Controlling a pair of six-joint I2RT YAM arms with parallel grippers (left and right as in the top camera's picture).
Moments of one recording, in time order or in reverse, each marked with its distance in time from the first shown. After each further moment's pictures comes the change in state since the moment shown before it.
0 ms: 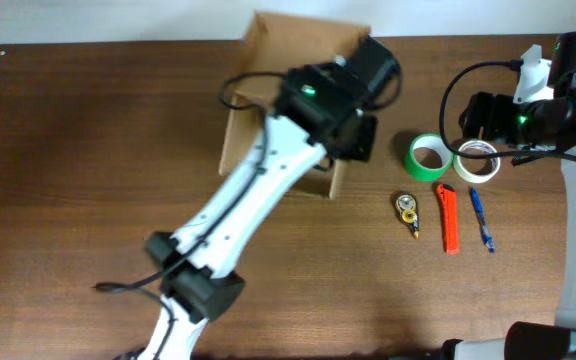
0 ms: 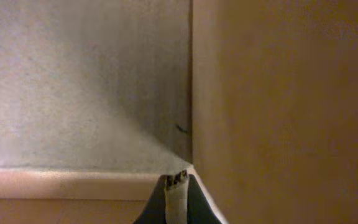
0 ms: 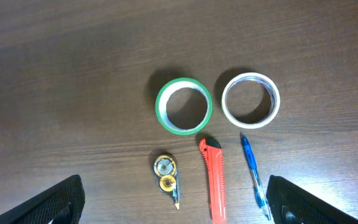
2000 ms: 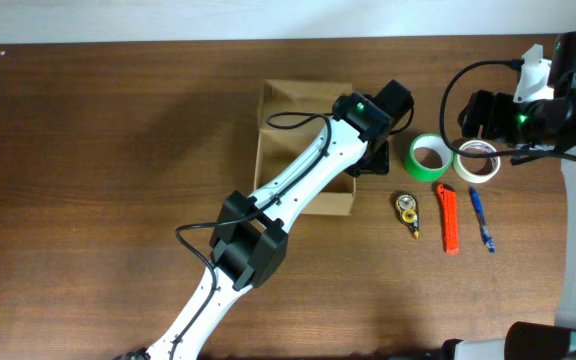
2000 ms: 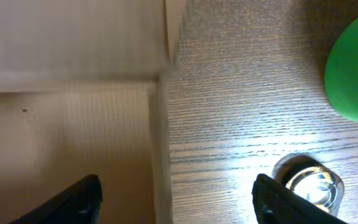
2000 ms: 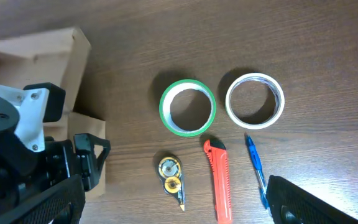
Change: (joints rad) left arm -0.003 0.354 0.000 0.217 -0.023 -0.178; right arm 0.000 0.000 0.000 0.010 -0.012 0.023
